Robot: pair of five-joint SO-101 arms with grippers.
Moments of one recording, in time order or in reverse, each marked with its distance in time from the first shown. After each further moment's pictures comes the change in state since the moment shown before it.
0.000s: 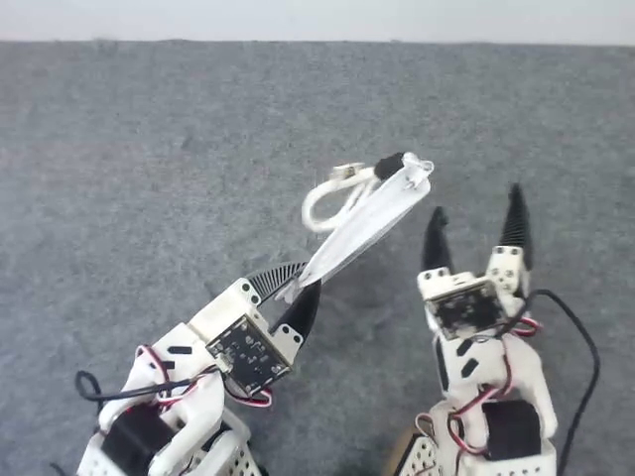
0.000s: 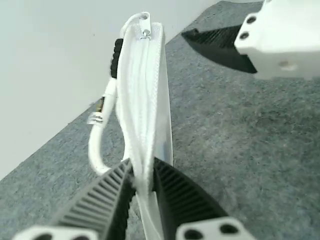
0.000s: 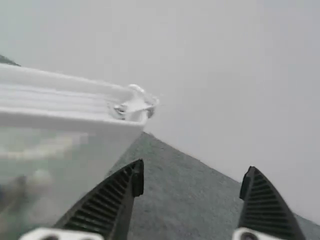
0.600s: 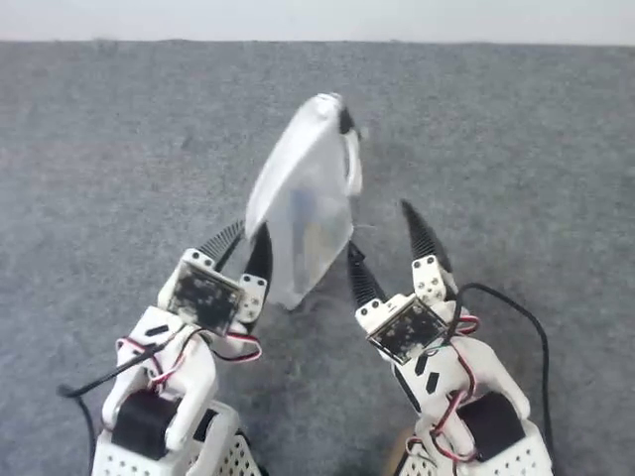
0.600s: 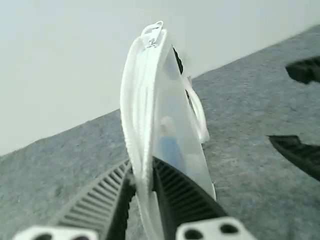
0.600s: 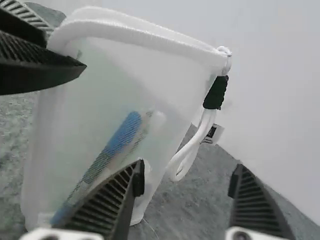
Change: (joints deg) left arm -18.9 1.0 5.1 -11.6 7.7; right arm -21.0 1.0 4.0 0.3 -0.4
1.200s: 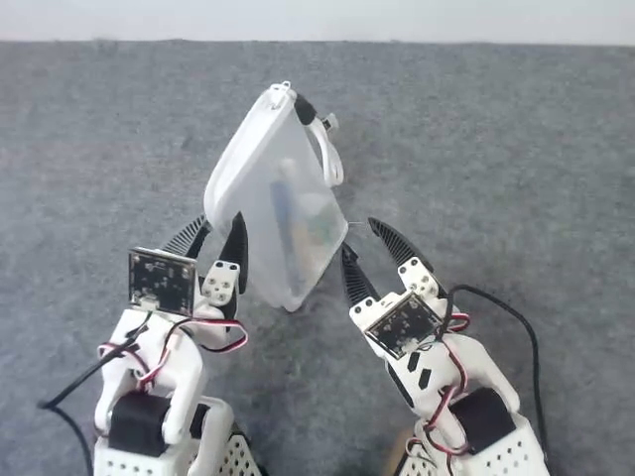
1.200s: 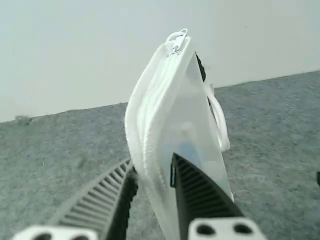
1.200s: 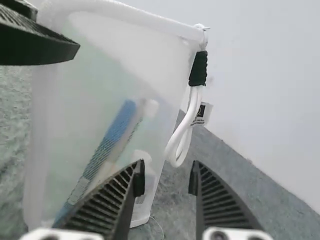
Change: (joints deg) left arm -9.8 0.0 0.0 0.0 8.8; right arm -0.4 0.1 4.7 -5.0 -2.3
